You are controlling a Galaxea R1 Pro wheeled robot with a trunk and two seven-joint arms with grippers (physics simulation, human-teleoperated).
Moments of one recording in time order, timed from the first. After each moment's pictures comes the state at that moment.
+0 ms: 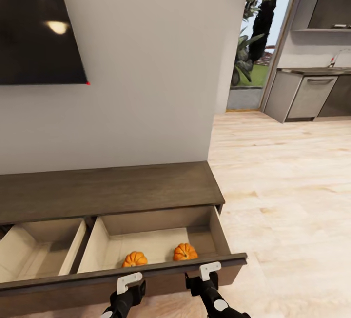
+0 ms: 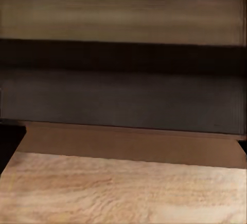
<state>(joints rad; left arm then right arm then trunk) -0.35 0.01 -0.57 -0.48 0.74 -0.17 0.17 -0.53 0.15 0.86 -0.15 -0.64 -0.35 -0.15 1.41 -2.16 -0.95</state>
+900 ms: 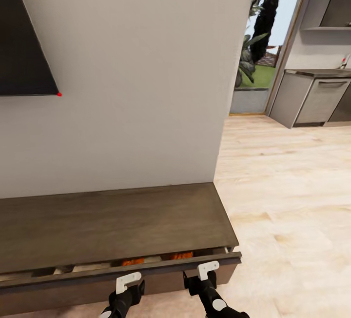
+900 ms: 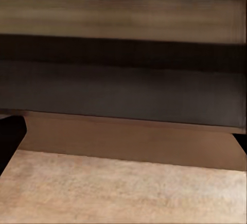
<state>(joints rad) -0.35 0.01 -0.56 -0.48 0.74 -0.17 0.17 -0.54 0.16 0.86 -0.15 -0.63 -0.35 -0.15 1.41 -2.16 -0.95</state>
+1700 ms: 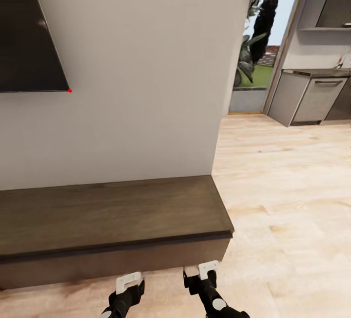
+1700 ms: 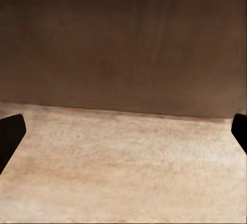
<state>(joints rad) -0.35 0.01 -0.55 -0.48 0.74 -0.17 0.17 -0.54 0.16 0.87 -0.16 -0.63 -0.35 -0.15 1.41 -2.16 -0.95</state>
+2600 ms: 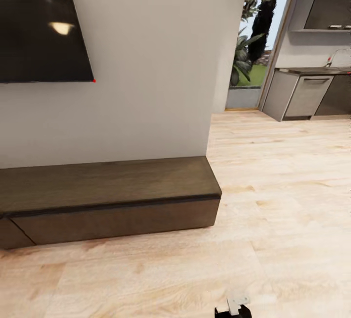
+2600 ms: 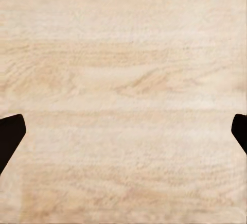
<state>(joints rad) -0.35 0.03 -0.55 -0.09 0.75 -0.17 0.16 -0.48 0.10 0.81 0.06 -0.64 -0.34 -0.16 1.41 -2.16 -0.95</state>
